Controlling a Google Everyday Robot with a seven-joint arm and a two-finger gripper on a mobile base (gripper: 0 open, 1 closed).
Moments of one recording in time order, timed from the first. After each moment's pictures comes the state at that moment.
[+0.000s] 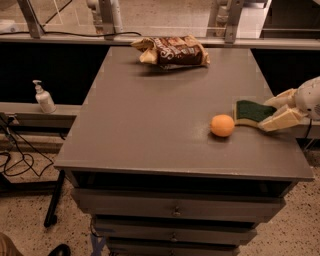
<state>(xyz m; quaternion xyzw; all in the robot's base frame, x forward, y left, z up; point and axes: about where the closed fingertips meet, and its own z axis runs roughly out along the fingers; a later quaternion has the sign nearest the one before) 0.580 -0.309 0.832 -0.51 0.78 0.12 0.35</state>
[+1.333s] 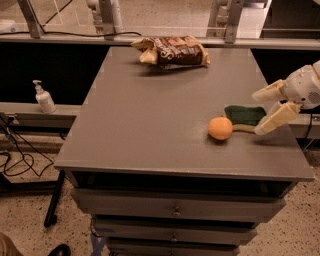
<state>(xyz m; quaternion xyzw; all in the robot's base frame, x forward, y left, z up) 0.565 -0.272 0.846 -0.58 0.74 0.19 0.28</state>
